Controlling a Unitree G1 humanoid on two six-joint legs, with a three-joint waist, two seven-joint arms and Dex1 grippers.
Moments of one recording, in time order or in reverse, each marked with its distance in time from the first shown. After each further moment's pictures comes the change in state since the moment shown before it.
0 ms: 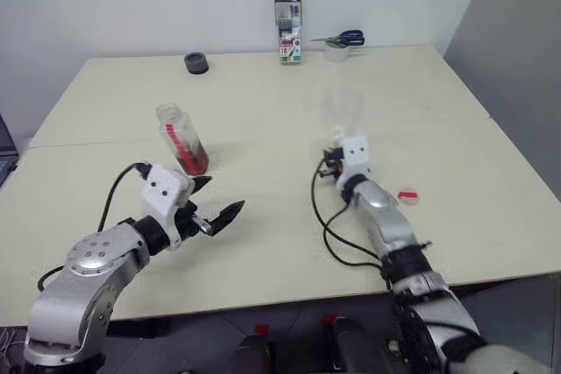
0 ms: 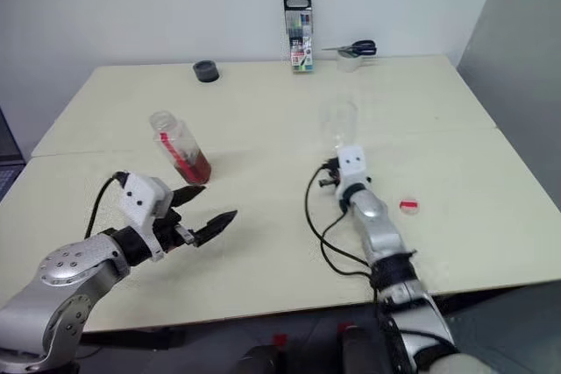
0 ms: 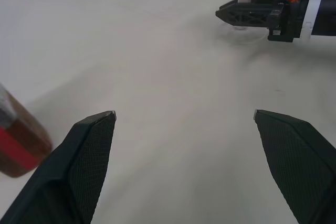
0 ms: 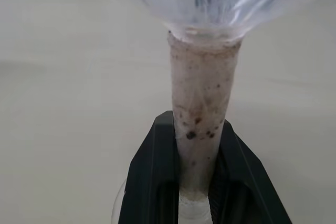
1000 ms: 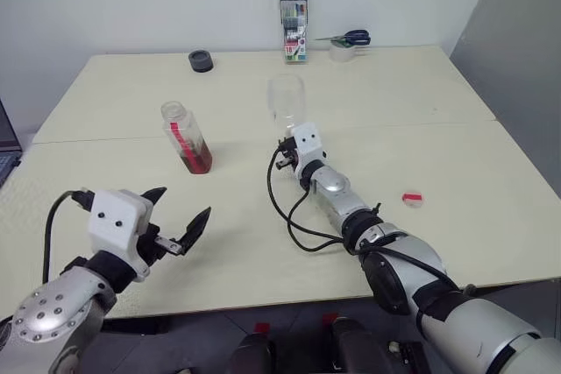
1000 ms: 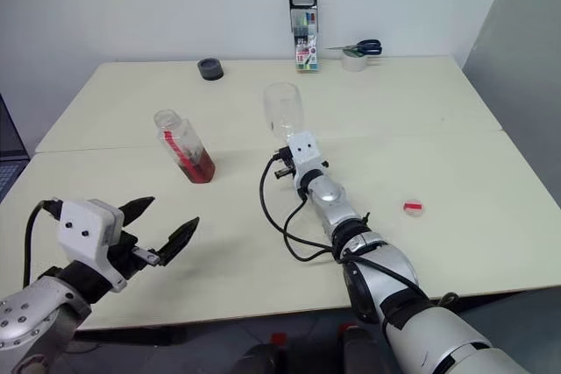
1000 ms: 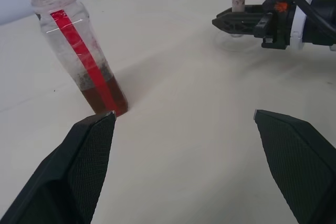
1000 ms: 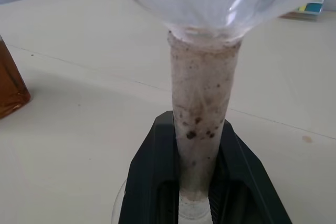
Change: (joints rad) left arm 0.258 -0.043 0.206 -0.241 -0.045 0.025 0.122; right arm -0.318 0.135 -0.060 0.655 -0.080 -0.353 -0.024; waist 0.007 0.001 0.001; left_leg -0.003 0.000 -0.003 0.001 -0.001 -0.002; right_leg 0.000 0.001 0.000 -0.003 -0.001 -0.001
